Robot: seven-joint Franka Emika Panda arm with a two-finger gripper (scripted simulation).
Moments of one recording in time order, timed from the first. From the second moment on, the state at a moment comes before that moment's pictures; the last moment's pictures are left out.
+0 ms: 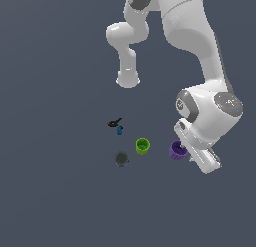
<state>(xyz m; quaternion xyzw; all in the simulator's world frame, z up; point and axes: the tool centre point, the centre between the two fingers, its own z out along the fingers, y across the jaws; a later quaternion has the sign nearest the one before) 0.075 0.246 0.098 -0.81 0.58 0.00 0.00</state>
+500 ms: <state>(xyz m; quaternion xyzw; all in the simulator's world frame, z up) 0.074 0.245 0.069 -0.81 0.58 0.00 0.00</state>
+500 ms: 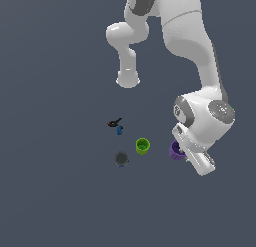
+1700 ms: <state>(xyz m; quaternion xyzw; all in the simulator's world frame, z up) 0.063 0.219 0.097 -0.81 0.58 0.00 0.00</state>
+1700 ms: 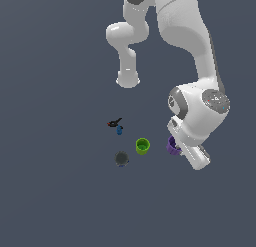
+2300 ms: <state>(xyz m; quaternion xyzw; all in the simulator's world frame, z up) 0.034 0.147 0.180 -0.81 0.58 0.00 0.00</state>
